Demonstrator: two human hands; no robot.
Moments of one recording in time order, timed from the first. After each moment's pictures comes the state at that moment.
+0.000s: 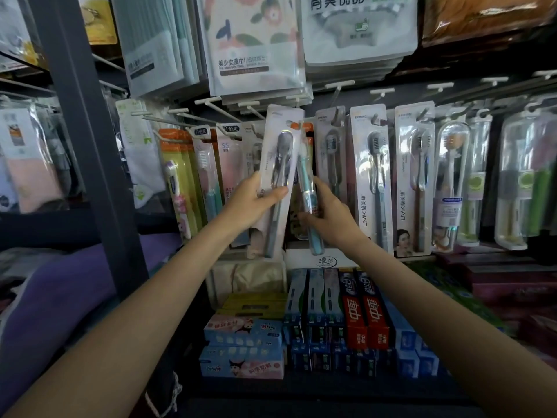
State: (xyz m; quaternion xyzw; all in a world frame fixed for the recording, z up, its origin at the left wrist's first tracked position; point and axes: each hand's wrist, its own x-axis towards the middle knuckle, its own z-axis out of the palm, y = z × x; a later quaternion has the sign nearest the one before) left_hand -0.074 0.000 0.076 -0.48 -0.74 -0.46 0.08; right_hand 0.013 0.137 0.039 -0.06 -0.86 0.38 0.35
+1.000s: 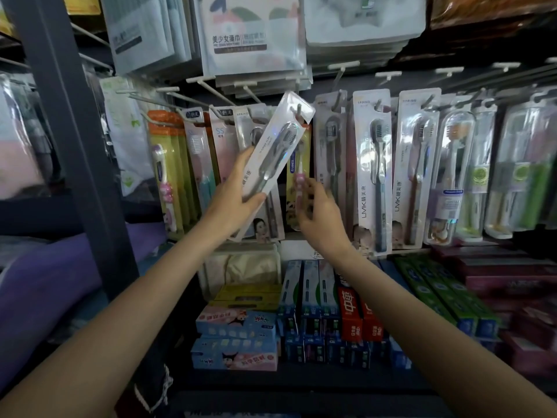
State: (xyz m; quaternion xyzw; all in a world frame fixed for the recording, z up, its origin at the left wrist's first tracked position) left_hand -0.079 -0.013 0.060 -0.48 -0.73 -0.45 0.16; right_hand -0.006 0.123 0.015 -0.09 -0.83 0.34 0.43
